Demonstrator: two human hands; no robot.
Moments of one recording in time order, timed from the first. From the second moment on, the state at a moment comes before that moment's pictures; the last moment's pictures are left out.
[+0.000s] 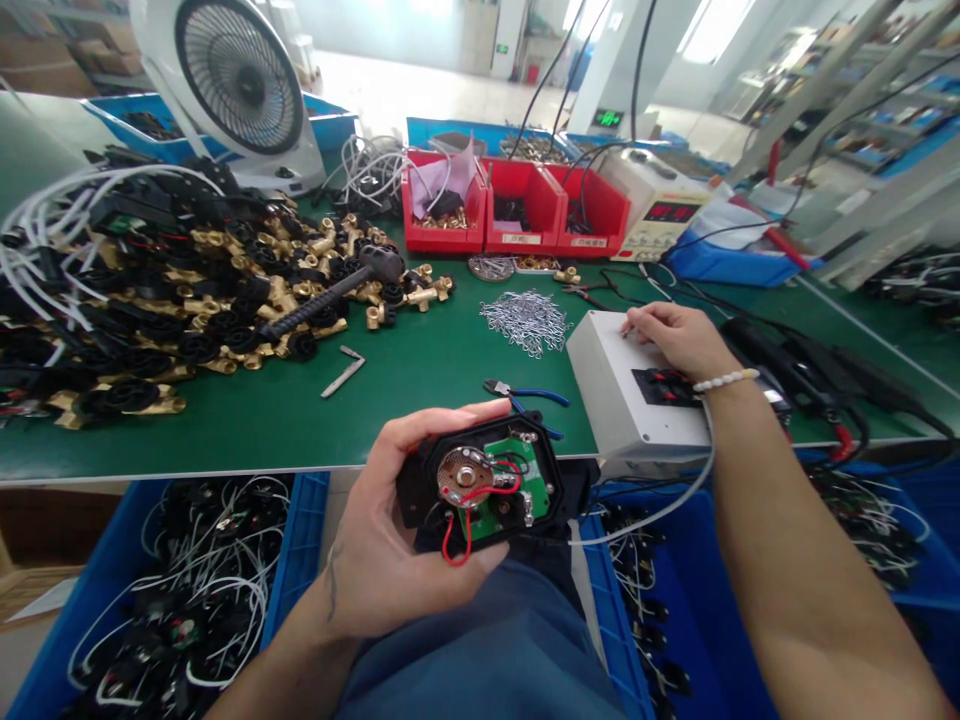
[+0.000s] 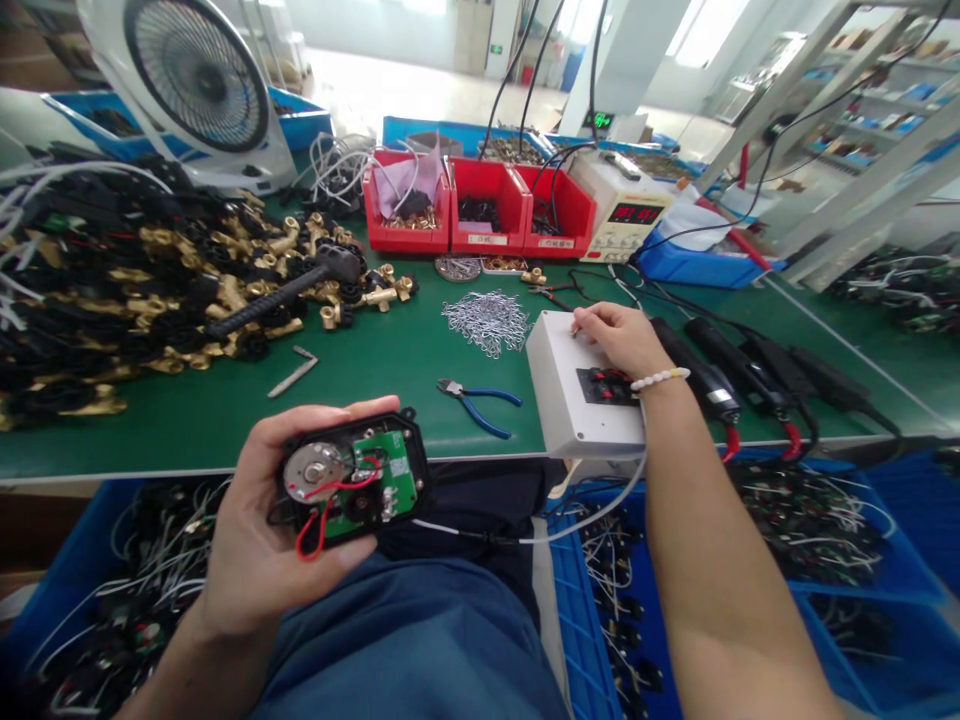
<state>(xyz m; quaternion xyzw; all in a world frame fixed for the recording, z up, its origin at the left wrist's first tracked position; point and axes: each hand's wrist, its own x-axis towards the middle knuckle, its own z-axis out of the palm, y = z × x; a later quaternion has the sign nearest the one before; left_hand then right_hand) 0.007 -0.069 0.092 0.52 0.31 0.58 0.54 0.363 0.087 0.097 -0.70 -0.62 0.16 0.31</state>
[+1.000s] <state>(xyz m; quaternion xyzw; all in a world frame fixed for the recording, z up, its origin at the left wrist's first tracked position) 0.010 -0.052 0.091 0.27 0.33 0.53 0.73 0.347 0.082 0.105 -0.74 -0.57 0.19 0.31</state>
